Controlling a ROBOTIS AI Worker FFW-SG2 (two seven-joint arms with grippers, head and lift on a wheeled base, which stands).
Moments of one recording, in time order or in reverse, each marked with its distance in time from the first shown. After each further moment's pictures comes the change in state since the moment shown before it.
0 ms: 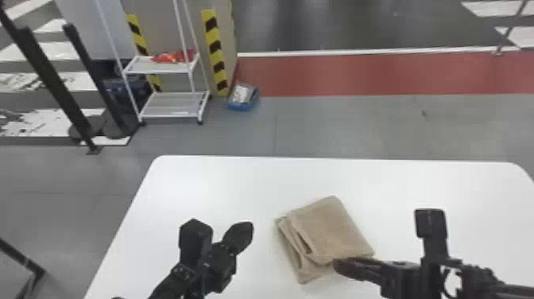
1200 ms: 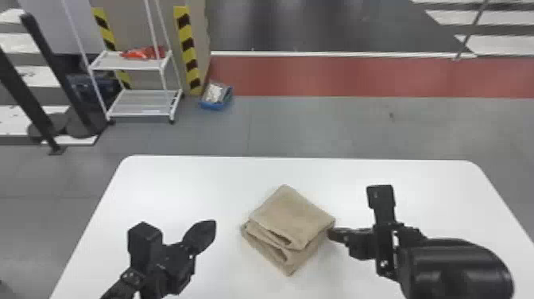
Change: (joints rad) left arm 0.009 0.004 0.070 0.048 0.036 -0.091 -0.088; right arm -0.260 0.000 0.028 0.453 0.146 -0.285 -0.185
